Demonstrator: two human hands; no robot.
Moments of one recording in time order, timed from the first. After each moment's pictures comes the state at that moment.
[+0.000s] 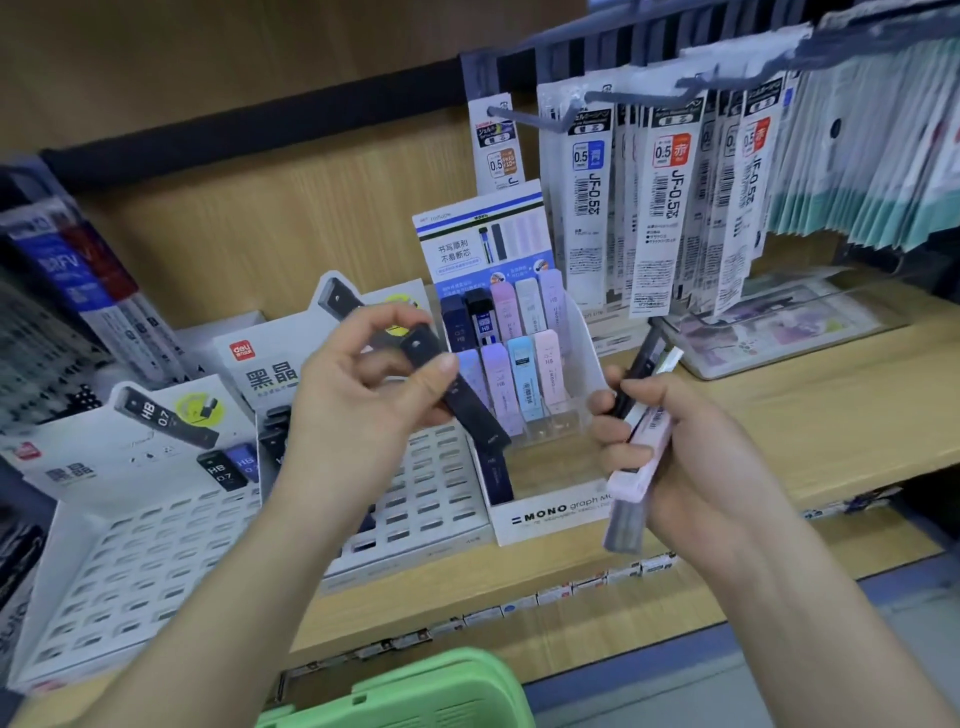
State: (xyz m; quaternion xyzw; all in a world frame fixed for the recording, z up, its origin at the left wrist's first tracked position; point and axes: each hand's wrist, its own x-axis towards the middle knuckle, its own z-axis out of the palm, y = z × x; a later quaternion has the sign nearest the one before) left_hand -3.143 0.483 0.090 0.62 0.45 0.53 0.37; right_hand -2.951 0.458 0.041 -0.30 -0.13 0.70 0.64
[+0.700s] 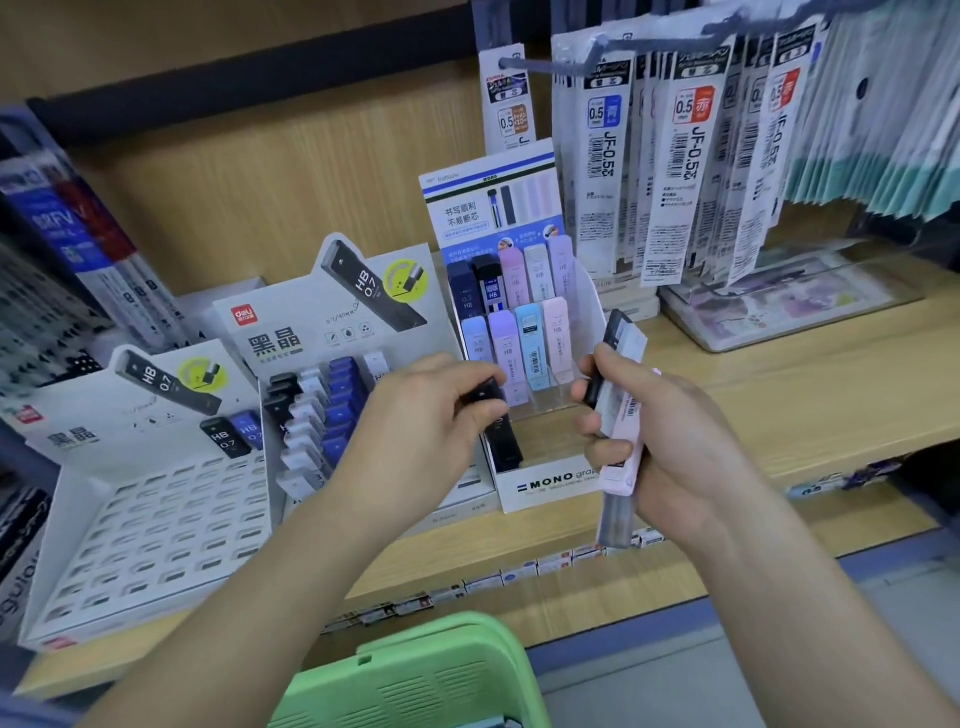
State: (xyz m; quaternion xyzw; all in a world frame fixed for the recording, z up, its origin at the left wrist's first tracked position) left_hand -3.142 0.487 0.053 0.82 0.47 0.30 0.08; right_hand -2.968 0.457 0.036 -0.39 -0.22 0.66 0.61
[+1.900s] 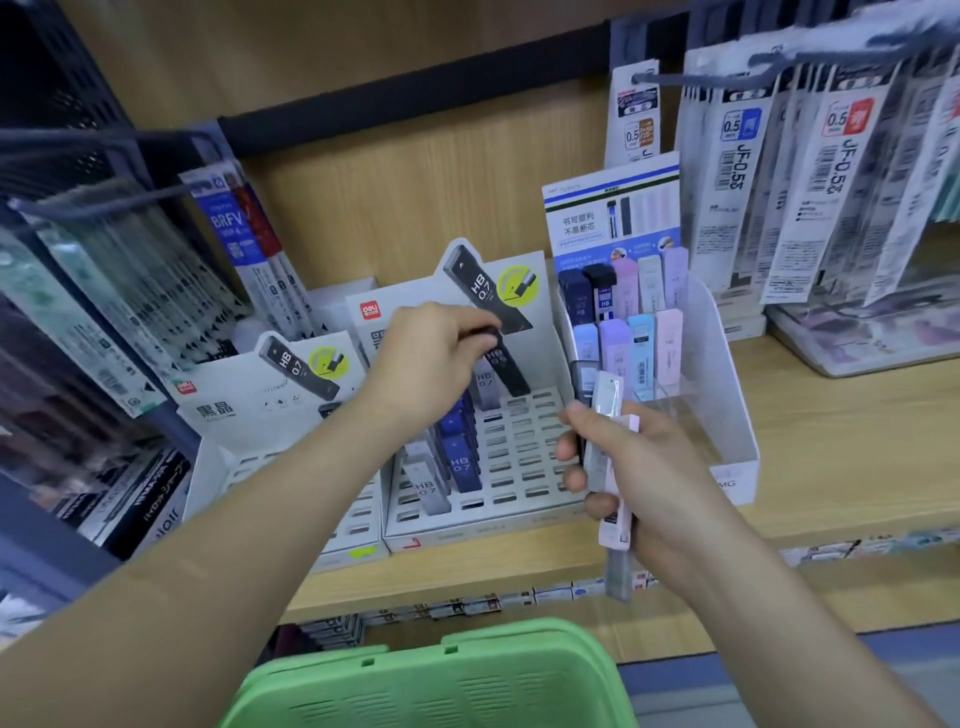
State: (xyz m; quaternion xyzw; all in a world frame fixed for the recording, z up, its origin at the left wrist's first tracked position) left_hand -3.207 0.538 0.083 0.77 0.55 0.31 0.05; right_hand -3.046 0.460 0.026 -0.47 -0.35 0.61 0.53
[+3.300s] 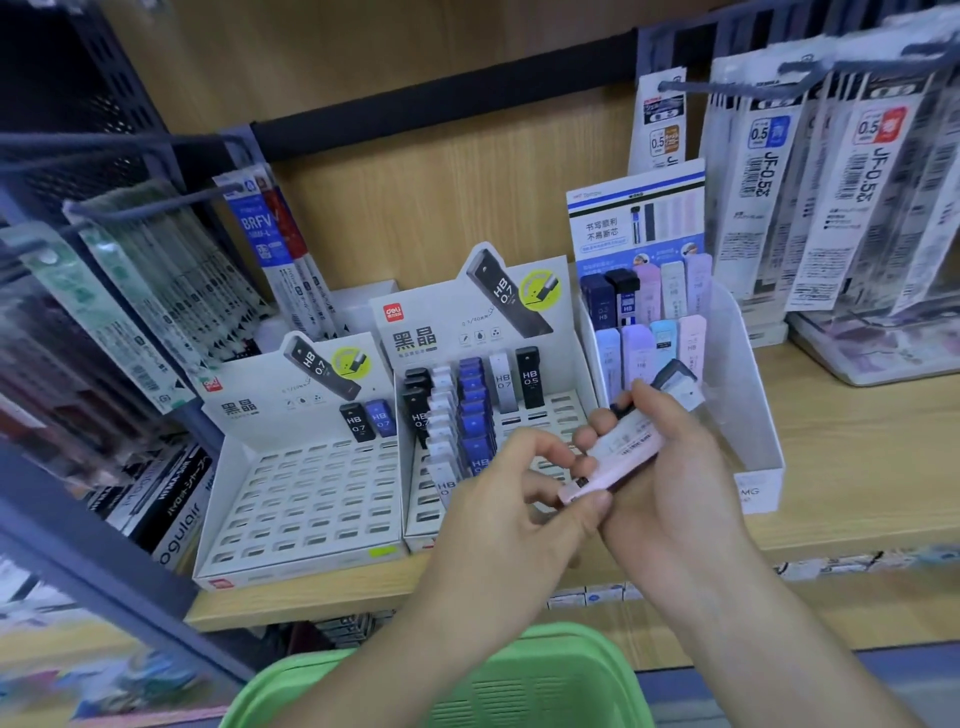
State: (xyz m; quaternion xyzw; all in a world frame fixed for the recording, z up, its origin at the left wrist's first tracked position) left_hand -3.181 0.425 0.035 0.65 0.53 0.39 0.37; right_hand -3.067 0.453 0.040 -0.30 -0.09 0.70 0.64
